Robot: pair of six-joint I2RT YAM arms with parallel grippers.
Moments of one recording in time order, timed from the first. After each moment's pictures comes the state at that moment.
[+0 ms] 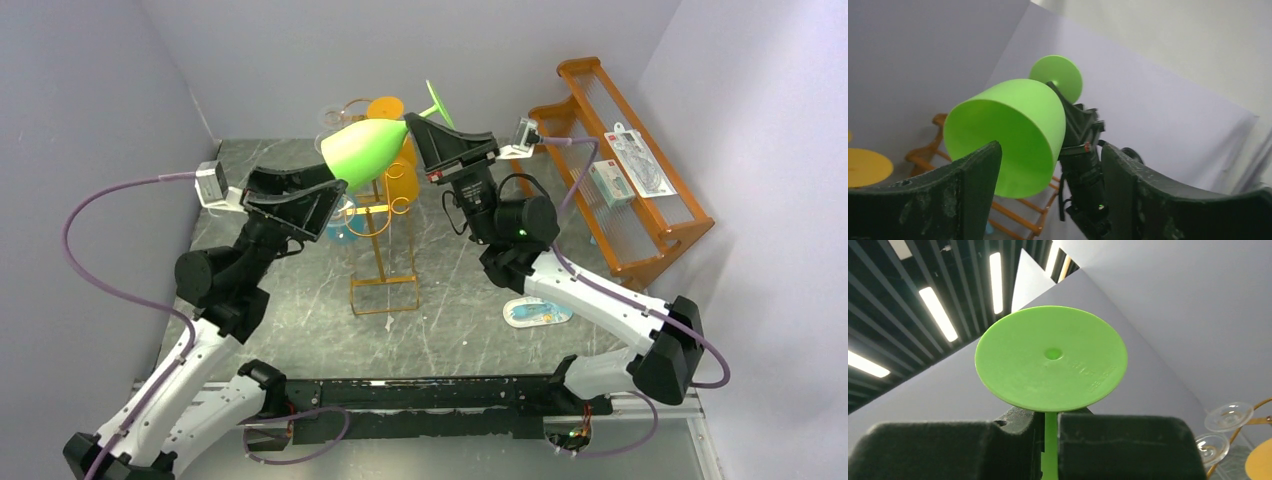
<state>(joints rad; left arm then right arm) -0.50 0.77 0.76 0.79 0.26 -0.93 0.91 1.33 1.15 0.96 0.23 0.77</state>
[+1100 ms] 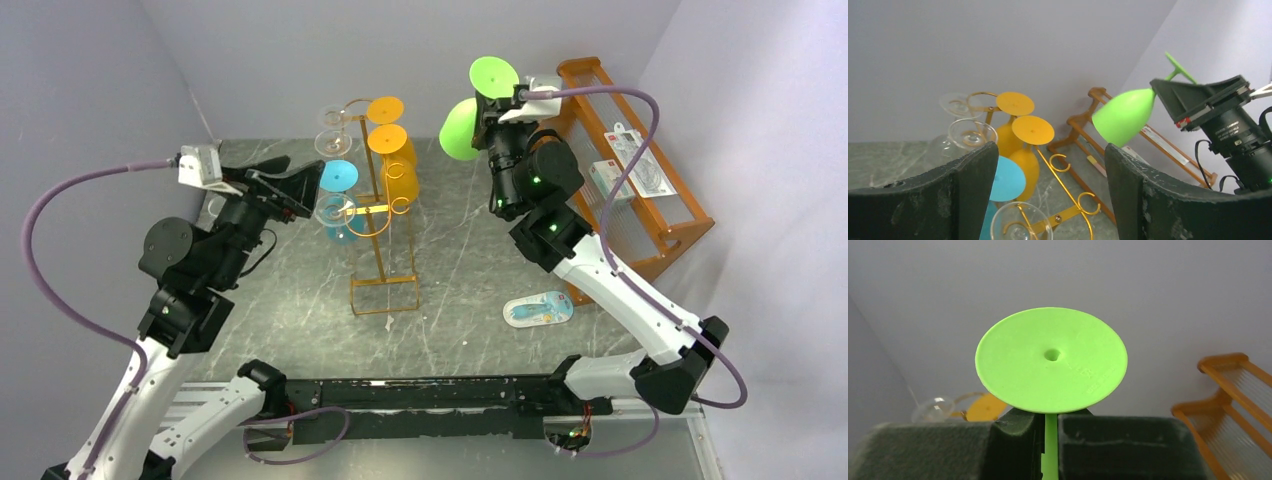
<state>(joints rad) -0.50 0.74 1.12 -0.08 -0.08 -0.42 0.78 1.29 1.41 0.33 0.61 -0.13</state>
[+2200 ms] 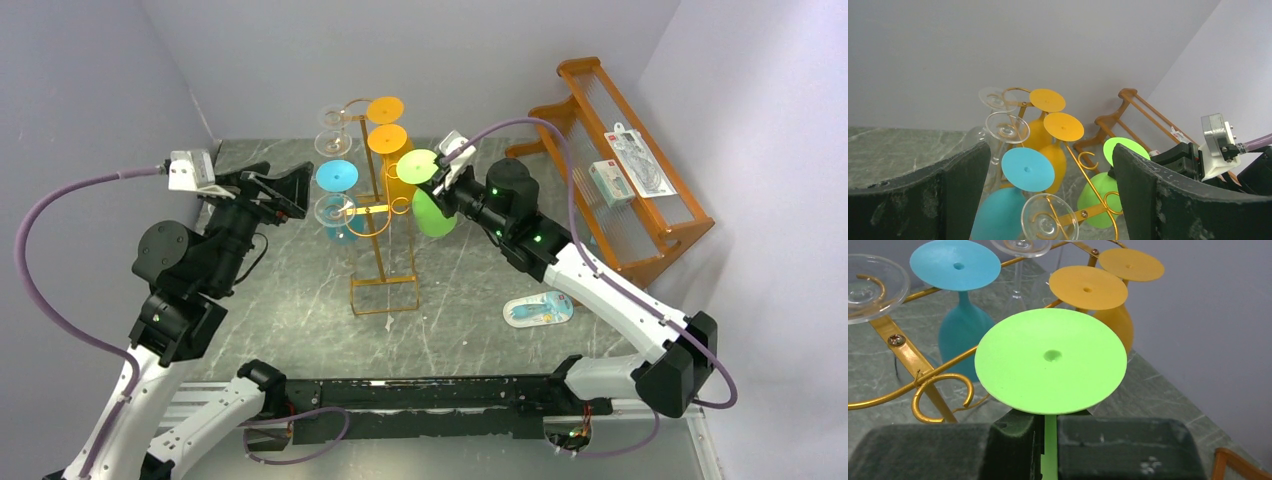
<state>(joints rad) -0.50 0.71 1.13 -0.17 -0.21 -0.37 0.73 1.26 1.17 0.03 -0.09 -0.22</state>
